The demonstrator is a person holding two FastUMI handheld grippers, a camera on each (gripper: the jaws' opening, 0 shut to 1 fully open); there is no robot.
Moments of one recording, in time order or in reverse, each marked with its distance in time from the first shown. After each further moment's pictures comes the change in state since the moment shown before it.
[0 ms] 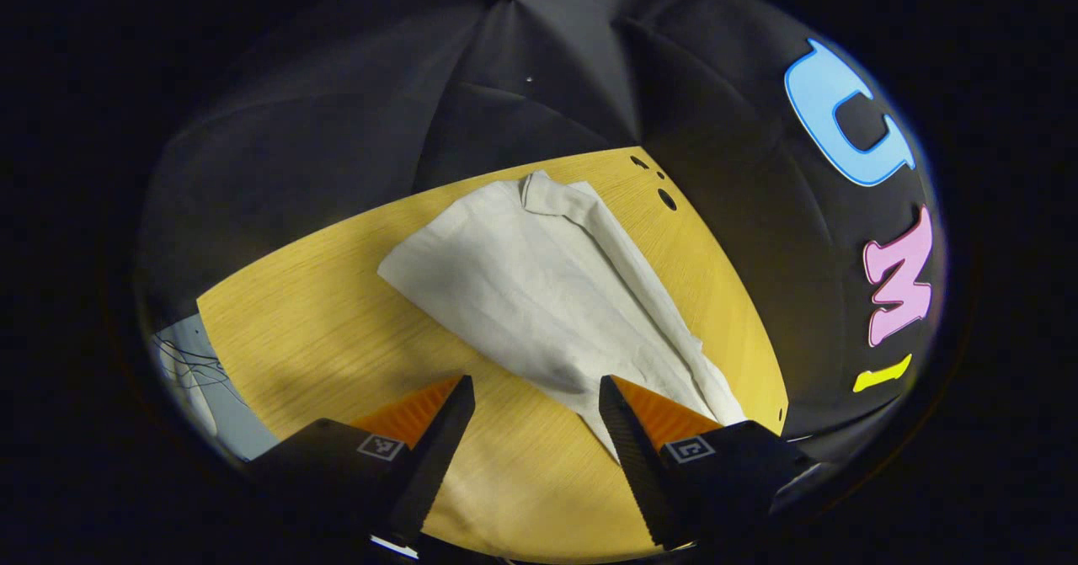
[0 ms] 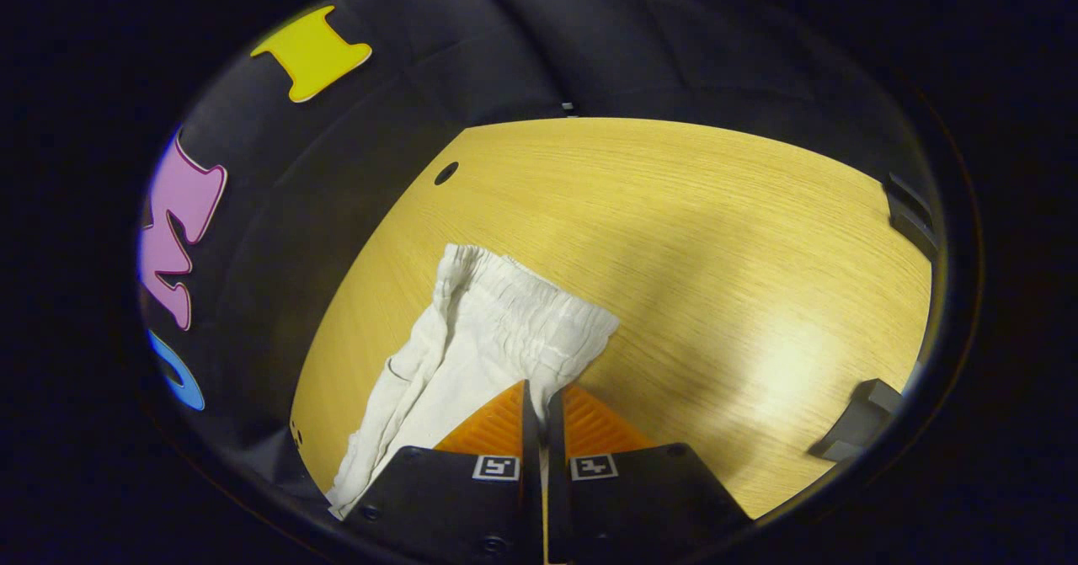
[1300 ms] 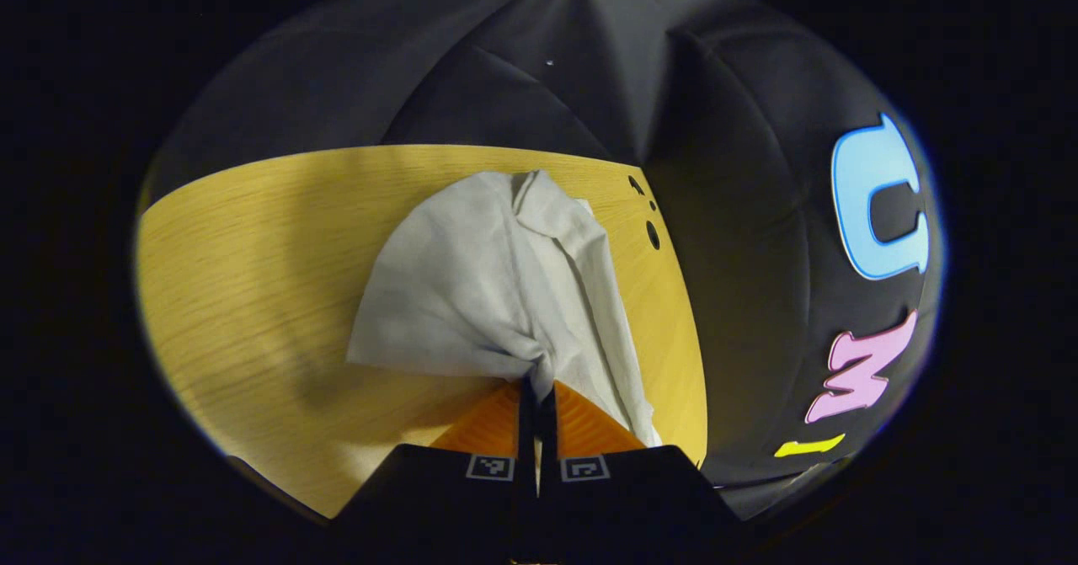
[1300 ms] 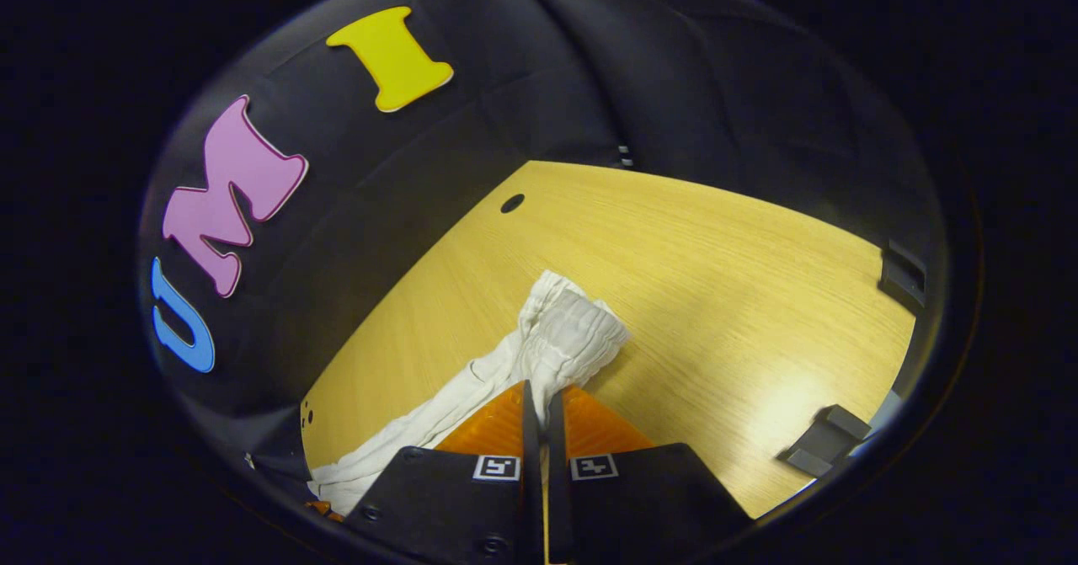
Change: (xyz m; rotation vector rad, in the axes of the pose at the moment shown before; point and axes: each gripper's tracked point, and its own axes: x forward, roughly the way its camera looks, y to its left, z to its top) left arm 0.063 -0.045 0.029 -0.232 0.035 -0.184; right arm -0.048 0.048 0.034 -0.163 -0.140 0.141
